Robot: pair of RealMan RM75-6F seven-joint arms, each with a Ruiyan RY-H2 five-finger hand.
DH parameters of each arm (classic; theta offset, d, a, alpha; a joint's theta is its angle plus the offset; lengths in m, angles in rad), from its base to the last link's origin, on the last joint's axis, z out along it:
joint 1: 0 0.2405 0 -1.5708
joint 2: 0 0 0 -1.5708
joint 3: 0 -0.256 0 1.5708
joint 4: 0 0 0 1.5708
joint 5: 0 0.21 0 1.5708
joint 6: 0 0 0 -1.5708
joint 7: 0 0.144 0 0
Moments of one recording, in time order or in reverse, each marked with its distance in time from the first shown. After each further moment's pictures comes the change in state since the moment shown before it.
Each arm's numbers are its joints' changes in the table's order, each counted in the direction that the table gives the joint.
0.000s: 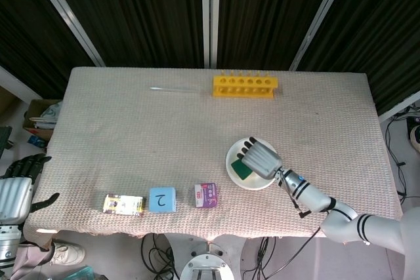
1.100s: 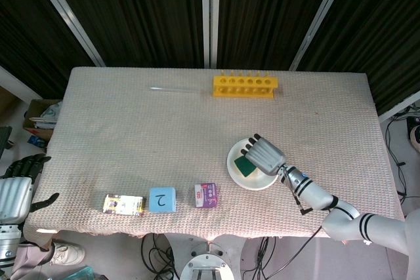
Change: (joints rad) left arm -0.004 0.001 0.000 0.000 -0.012 0.010 0.000; right arm -0.005 0.012 -0.028 -0.006 0.036 0.037 0.037
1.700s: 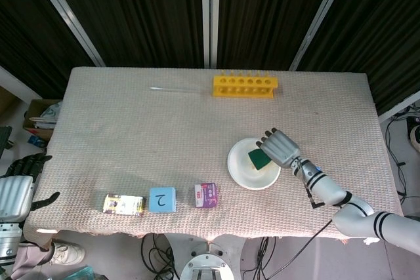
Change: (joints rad) left arm -0.008 0.002 0.001 -0.004 -0.009 0.013 0.004; right arm -0.016 0.099 -0.040 -0.039 0.085 0.088 0.025
